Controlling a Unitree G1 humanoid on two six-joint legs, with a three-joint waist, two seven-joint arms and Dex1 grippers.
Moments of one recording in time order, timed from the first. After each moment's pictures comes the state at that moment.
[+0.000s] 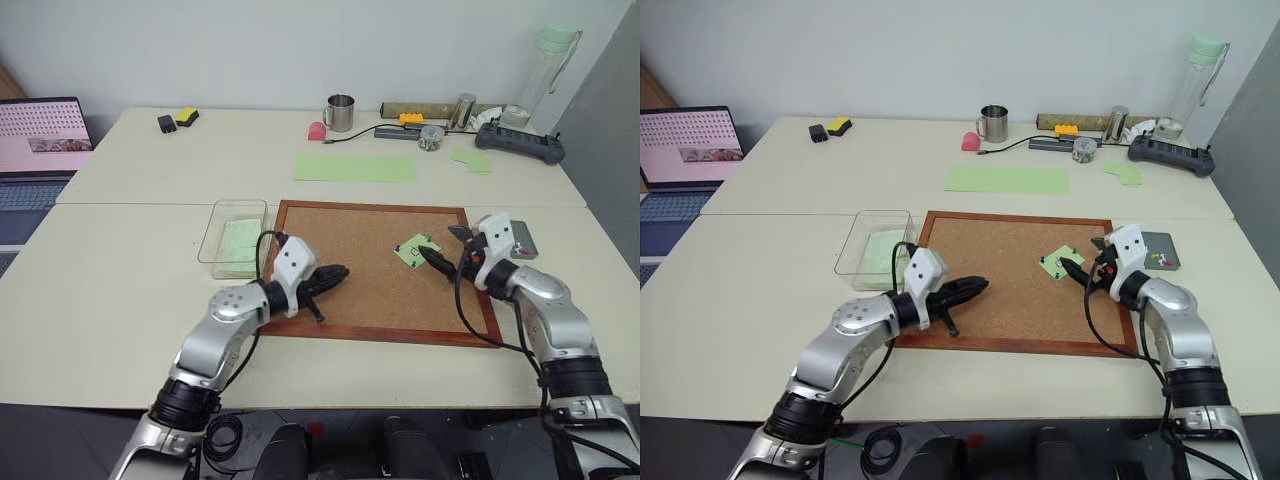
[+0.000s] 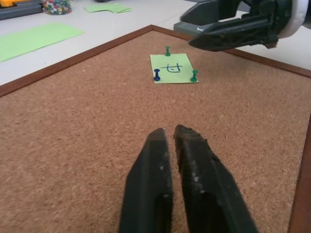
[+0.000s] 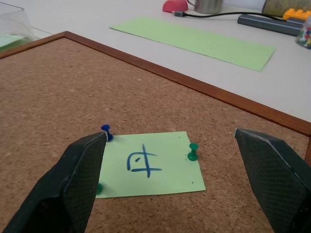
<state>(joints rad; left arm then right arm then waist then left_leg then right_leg) -0.33 0.39 -0.22 -0.06 -0.24 0.33 -0.71 -0.45 -0.47 -0.05 0.27 0.26 0.23 0.65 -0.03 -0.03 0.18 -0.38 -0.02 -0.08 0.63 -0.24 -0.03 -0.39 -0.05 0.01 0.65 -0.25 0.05</state>
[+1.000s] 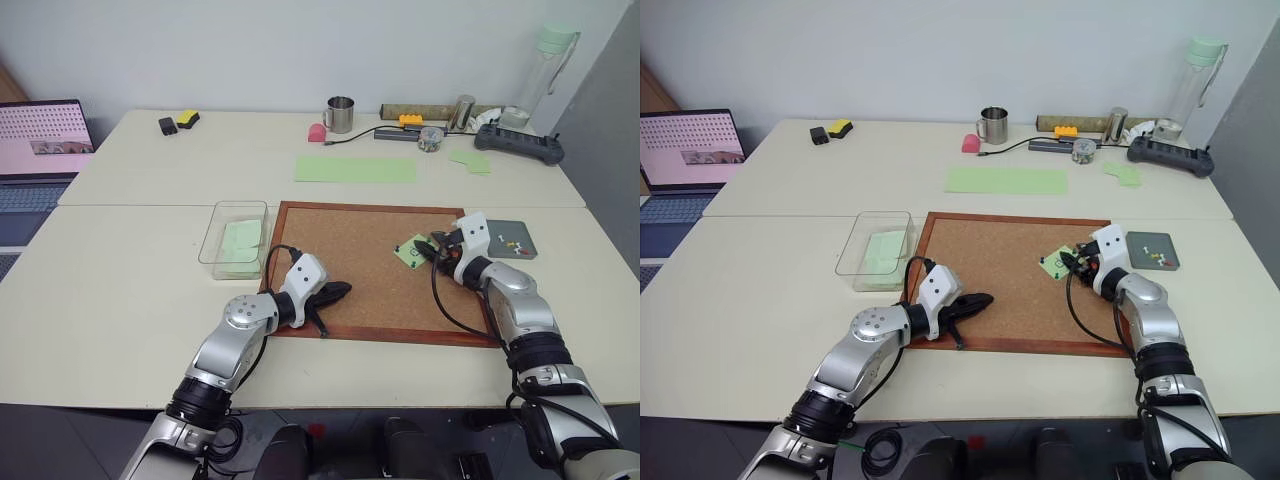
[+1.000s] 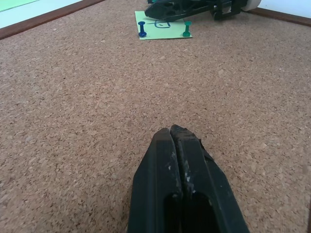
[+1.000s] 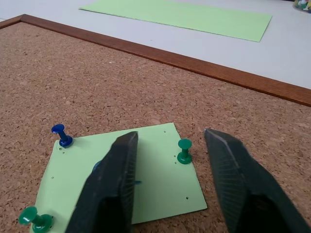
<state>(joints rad) -0.34 0.36 -0.25 0.07 -0.17 0.26 -0.75 -0.58 -0.37 -0.05 0.57 0.18 0.11 0.61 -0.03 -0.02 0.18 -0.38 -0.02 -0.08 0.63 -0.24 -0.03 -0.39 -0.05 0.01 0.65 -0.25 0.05</state>
